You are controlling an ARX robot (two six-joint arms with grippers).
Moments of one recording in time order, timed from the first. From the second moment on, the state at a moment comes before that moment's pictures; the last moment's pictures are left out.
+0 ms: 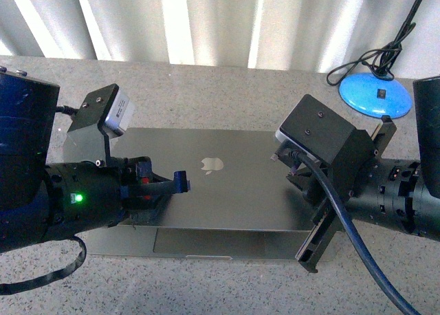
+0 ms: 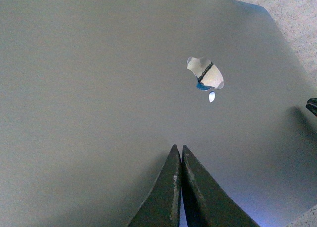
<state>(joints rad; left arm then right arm) -0.36 1.99 0.53 0.79 0.24 -0.40 0.35 2.01 0.57 0.75 -0.25 -0.57</state>
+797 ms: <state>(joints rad) -0.34 2.04 0.50 0.85 0.24 -0.44 0.38 2.08 0.54 0.81 -0.25 -0.53</state>
